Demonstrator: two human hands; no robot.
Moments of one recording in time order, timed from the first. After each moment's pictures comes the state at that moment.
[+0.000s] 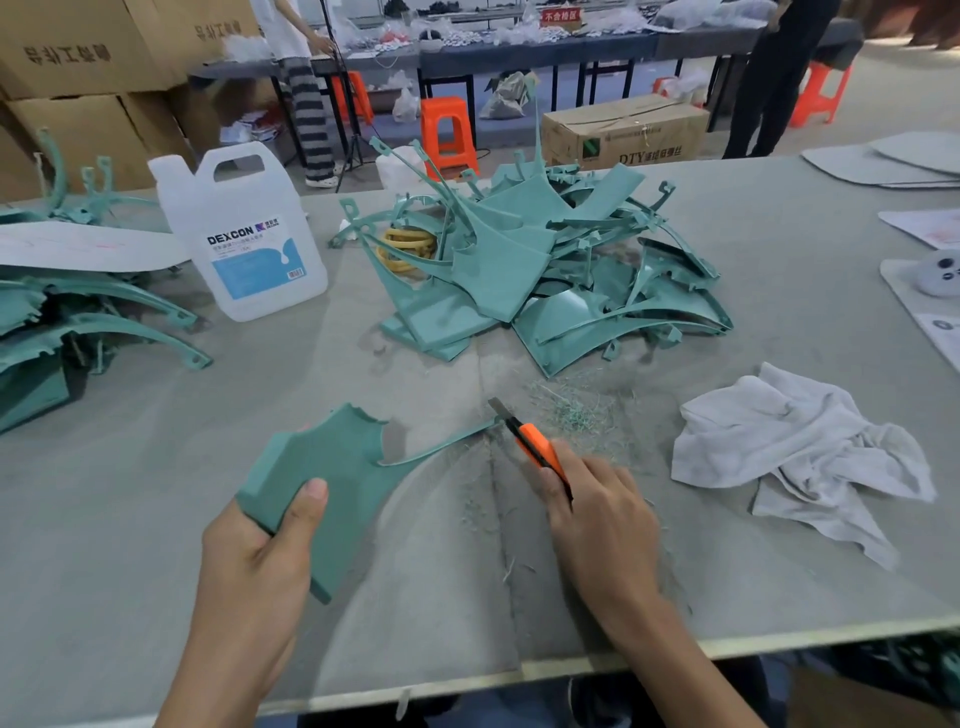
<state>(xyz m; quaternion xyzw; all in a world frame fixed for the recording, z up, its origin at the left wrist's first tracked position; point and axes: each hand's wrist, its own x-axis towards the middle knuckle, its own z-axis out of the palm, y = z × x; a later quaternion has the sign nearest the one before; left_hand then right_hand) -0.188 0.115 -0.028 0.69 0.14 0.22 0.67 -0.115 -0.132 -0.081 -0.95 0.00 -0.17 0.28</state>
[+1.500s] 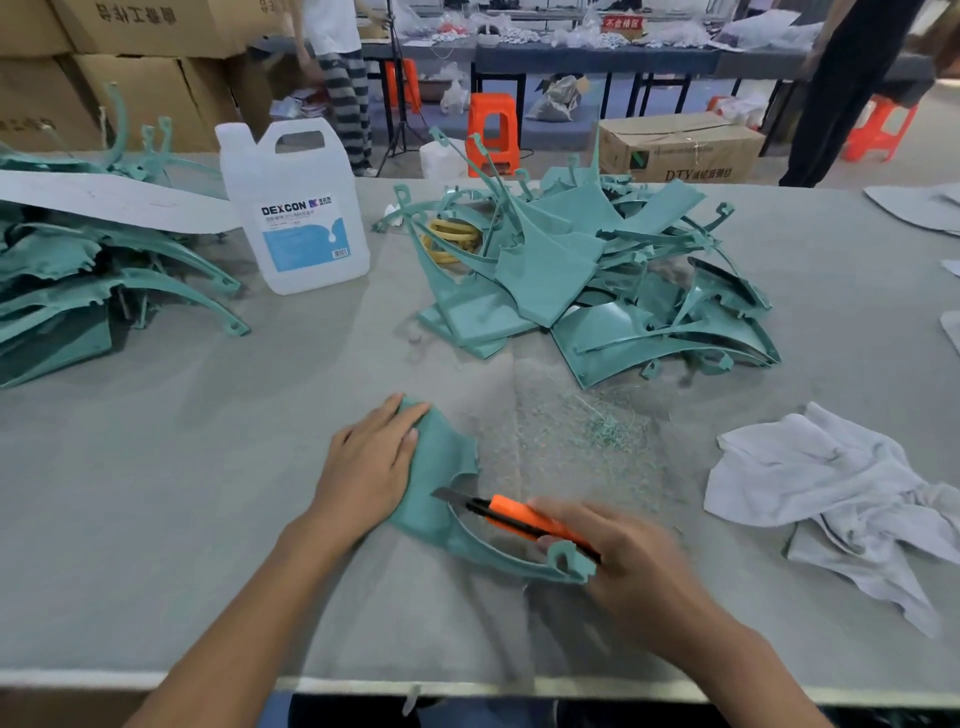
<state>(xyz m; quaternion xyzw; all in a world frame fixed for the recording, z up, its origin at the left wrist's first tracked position) -0.084 0.137 -0.090 0.97 0.05 0.08 0.21 -0.116 -0.166 -0.065 -0.91 -0.29 0.01 0.29</state>
